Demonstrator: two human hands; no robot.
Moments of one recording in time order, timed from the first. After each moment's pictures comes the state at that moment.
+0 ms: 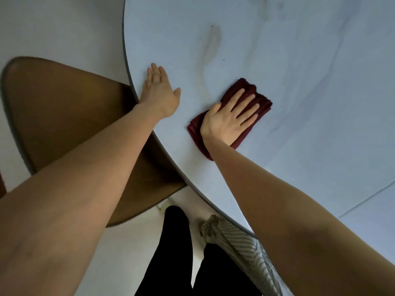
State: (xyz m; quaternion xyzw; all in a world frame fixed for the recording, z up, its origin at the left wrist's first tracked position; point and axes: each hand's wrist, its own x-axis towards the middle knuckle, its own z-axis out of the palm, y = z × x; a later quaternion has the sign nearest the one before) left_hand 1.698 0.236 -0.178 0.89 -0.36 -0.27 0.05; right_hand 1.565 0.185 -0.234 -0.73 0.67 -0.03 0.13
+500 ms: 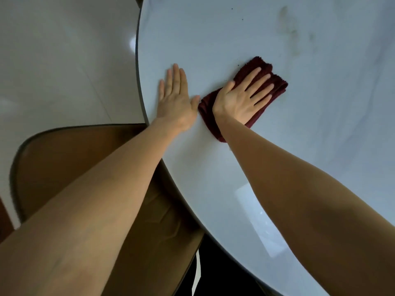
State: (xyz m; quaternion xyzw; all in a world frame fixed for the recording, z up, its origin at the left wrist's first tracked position) left_hand 1.818 0.160 -0.211 0.86 -0.45 -0.23 0.06; right_hand 1.730 0.070 -0.241 -0.69 0.71 -0.06 0.12
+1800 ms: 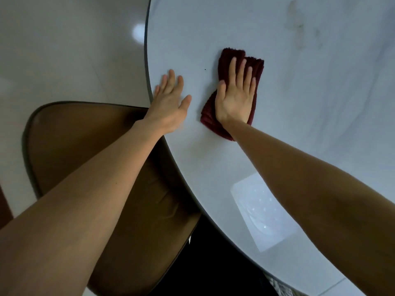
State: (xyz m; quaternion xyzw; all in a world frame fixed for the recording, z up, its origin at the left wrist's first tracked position) left_hand 1.817 0.210 -0.204 0.83 -0.44 -0.32 0.13; right_hand 1.696 0.091 -0.228 -0.85 0.50 -0.06 0.18
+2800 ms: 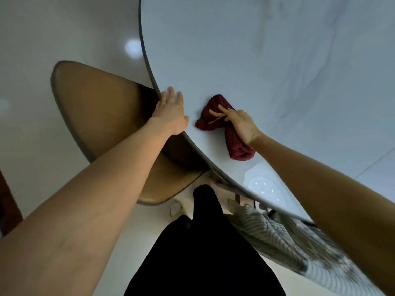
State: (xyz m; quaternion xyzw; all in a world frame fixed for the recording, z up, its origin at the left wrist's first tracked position) left_hand 1.732 0.292 -0.190 0.83 -0.45 -0.33 -0.05; right_hand 1.552 0.180 -0.203 -0.74 0.41 0.05 0.54
